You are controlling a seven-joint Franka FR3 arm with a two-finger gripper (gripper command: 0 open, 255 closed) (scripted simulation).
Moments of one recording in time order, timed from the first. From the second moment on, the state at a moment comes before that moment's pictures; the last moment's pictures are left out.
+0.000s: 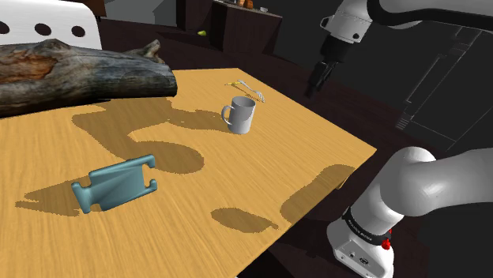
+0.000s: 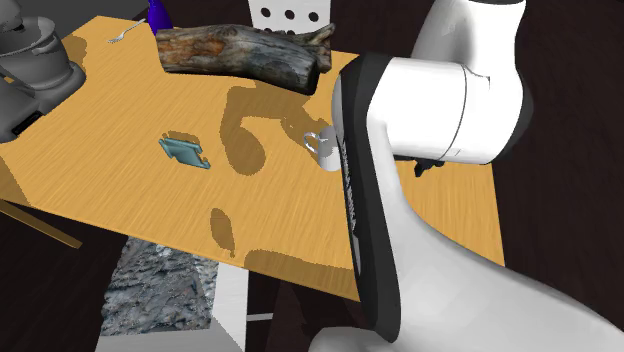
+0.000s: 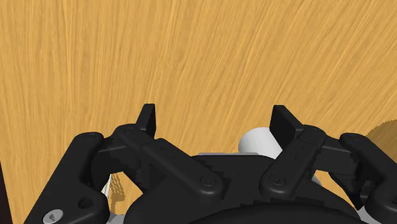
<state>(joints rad) 0.01 -0.80 0.02 -2.41 0.02 1.71 -0.14</state>
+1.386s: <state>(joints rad) 0.05 -0.31 0.15 -2.26 0.07 2.13 0.01</state>
